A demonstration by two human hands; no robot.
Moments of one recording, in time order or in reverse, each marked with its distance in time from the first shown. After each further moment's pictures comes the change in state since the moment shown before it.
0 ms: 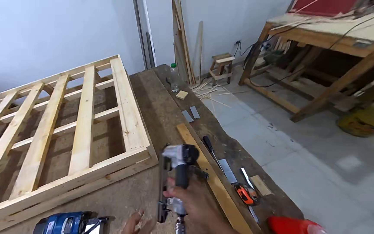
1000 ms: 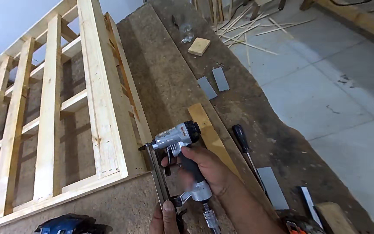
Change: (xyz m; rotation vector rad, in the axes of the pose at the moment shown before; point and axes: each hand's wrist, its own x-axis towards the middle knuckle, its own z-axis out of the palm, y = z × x) left_hand 0.144 -0.052 0.158 -0.454 0.191 -0.770; right_hand 0.225 0.010 -0.087 0.504 -0.582 0.322
